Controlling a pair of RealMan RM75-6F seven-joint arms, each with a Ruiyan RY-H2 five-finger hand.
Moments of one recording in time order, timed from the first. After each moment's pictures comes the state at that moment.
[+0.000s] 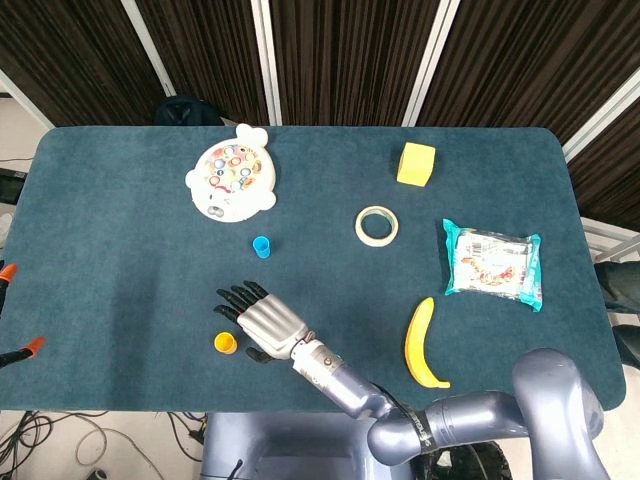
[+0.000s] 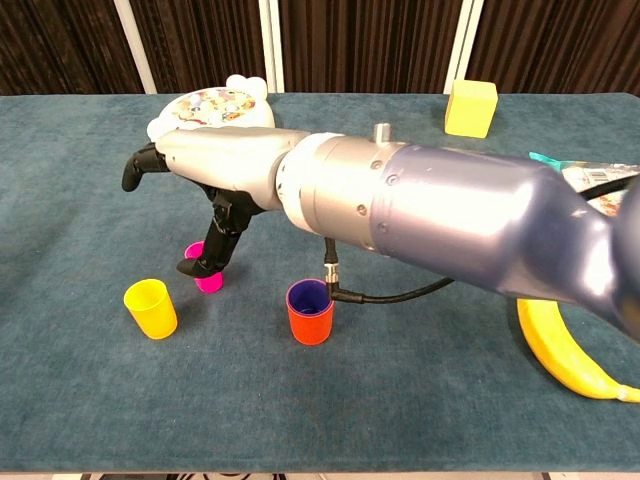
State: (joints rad) left arm -0.07 -1.07 -0.08 -1.62 1.40 1.49 0.08; right arm 1.13 -1.76 0.27 -1.69 -0.85 0.92 -0.57
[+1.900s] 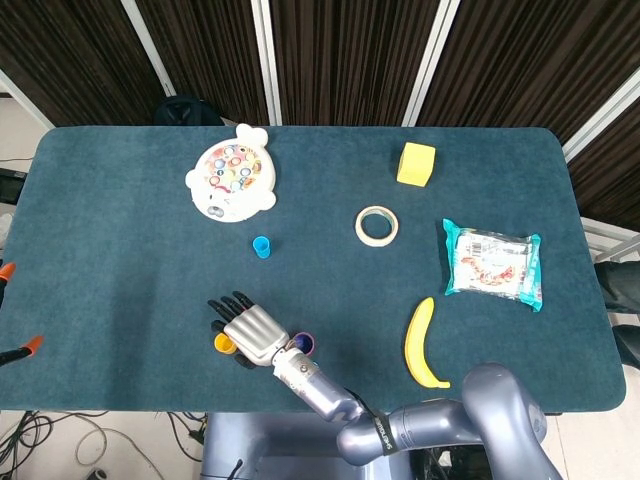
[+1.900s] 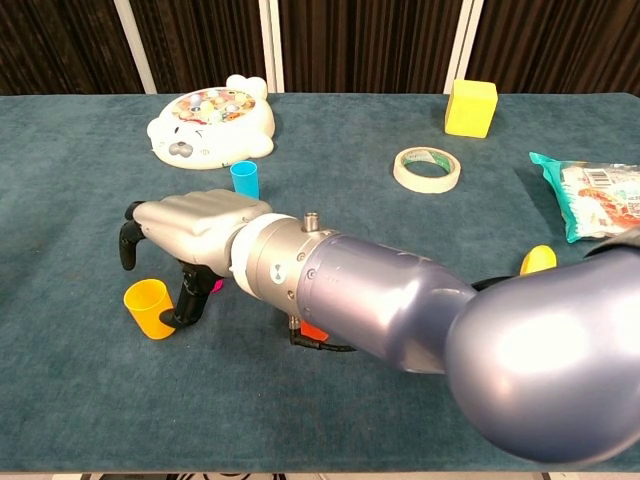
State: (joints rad) left arm -0.08 -1.07 -0.09 -1.62 1.39 1.48 0.07; right arm 1.16 -1.98 0.24 -1.43 -0.89 0.91 -0.55
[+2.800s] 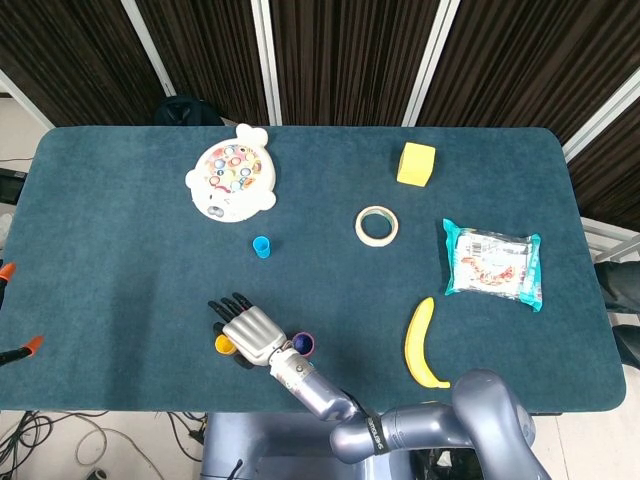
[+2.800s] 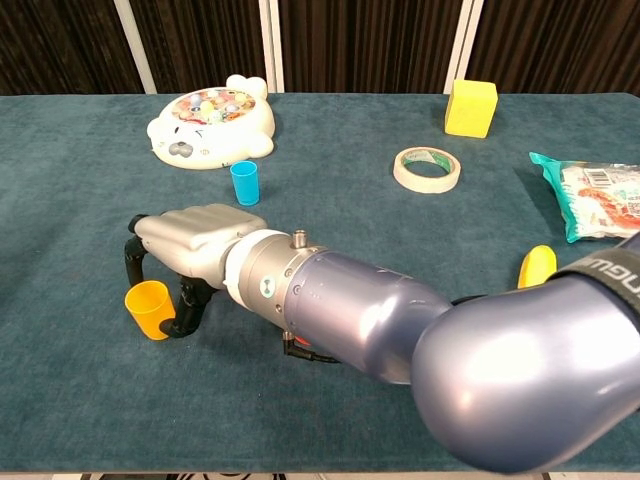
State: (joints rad) left arm -0.08 -1.08 -0.09 -1.62 1.39 1.48 0.08; right arm 1.16 -2.04 0.26 -1.34 -0.89 0.87 -0.54
